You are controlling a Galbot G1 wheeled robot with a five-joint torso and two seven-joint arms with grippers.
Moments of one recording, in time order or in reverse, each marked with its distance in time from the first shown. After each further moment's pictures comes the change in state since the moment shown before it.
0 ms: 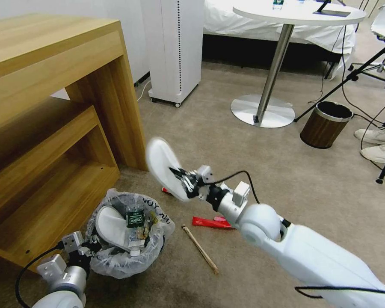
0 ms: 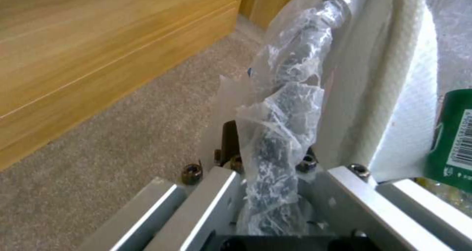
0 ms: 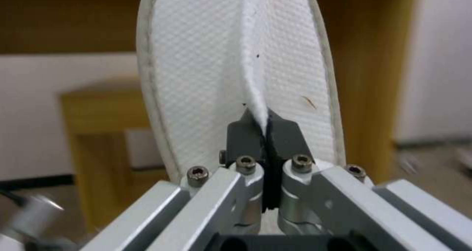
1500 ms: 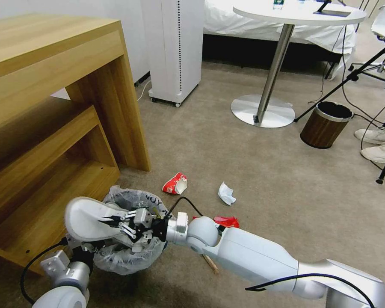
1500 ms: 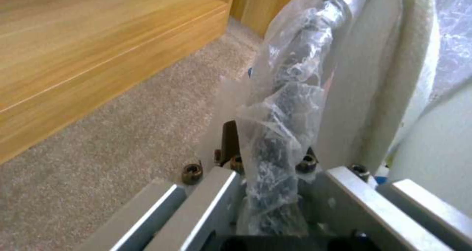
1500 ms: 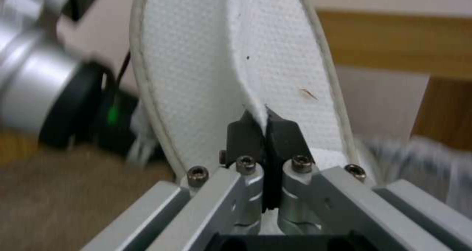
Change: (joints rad) left arm -0.030 -0.001 0.010 0.001 -0.015 0.018 -0.004; right arm 0.077 0.298 -0.324 -0.471 -0.178 0.279 -0.305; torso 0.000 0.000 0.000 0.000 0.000
